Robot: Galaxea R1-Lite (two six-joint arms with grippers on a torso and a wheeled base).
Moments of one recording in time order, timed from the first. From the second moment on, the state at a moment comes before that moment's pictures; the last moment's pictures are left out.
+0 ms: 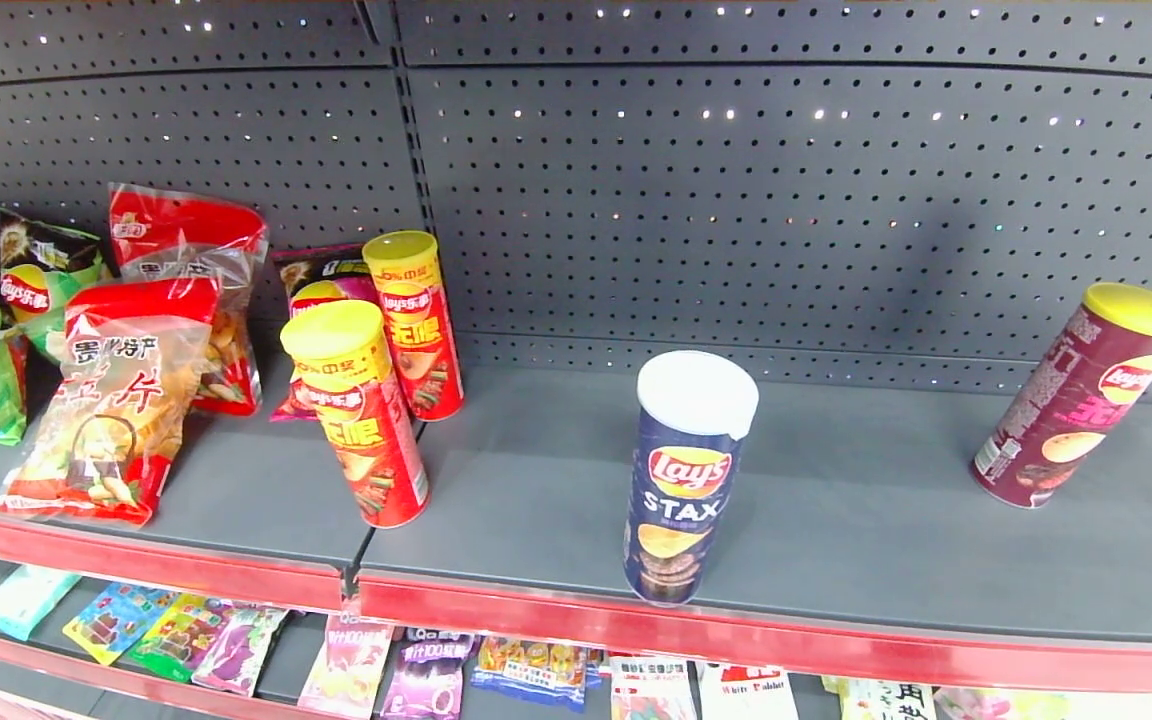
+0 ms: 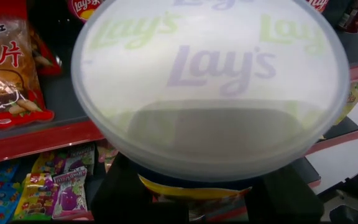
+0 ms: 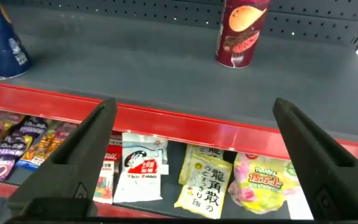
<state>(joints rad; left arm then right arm) -0.27 0.25 -0.46 0.28 -0.14 0.02 0.00 0.00 -0.03 0.00 0.04 -0.08</state>
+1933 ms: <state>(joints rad) -0.27 0.23 -0.46 0.29 -0.18 0.01 0.00 0.00 0.00 0.00 0.03 0.00</state>
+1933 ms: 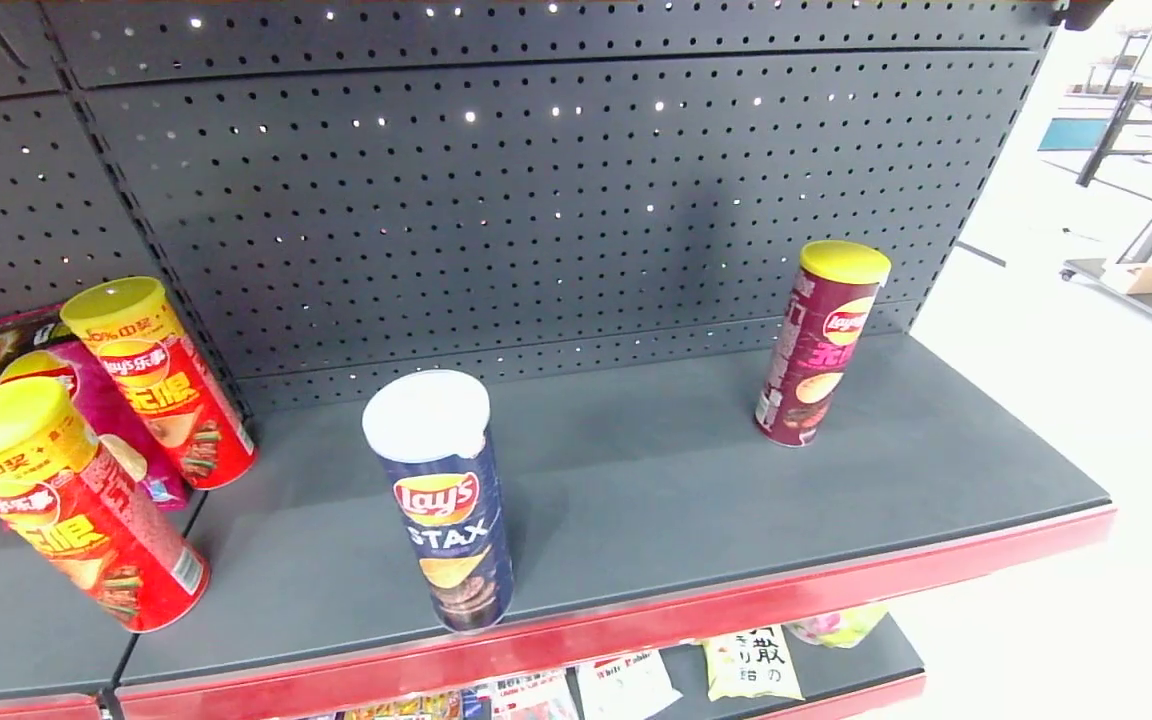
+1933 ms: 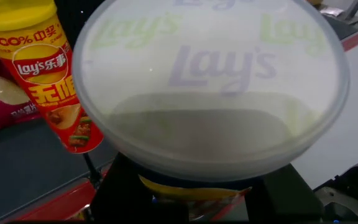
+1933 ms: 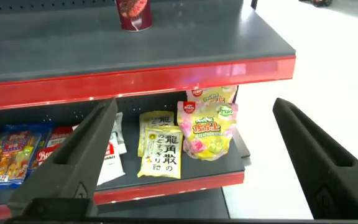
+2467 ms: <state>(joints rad) -0.27 0.38 -0.47 0.20 -0.18 0.00 0.00 0.00 0.00 0.00 0.03 0.00</state>
